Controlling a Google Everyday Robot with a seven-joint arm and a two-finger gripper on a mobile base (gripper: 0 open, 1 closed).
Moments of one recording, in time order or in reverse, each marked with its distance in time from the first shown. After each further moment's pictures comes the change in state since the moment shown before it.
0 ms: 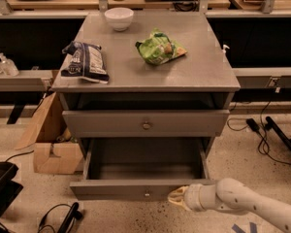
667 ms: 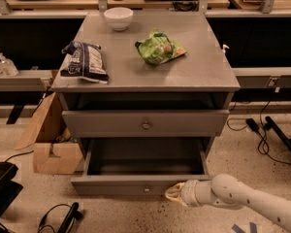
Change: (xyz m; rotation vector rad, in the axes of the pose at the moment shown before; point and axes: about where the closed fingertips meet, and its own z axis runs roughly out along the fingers) arm -0.003 -0.015 0.014 0.000 0.008 0.012
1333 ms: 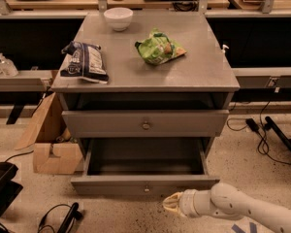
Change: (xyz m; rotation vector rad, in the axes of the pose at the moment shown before) arm 0.001 0.041 0.003 -0.040 -0.007 0.014
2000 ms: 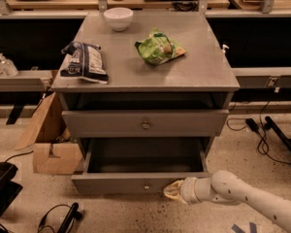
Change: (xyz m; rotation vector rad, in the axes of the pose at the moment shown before) arm -0.009 -0.051 0.003 0.012 -0.036 -0.119
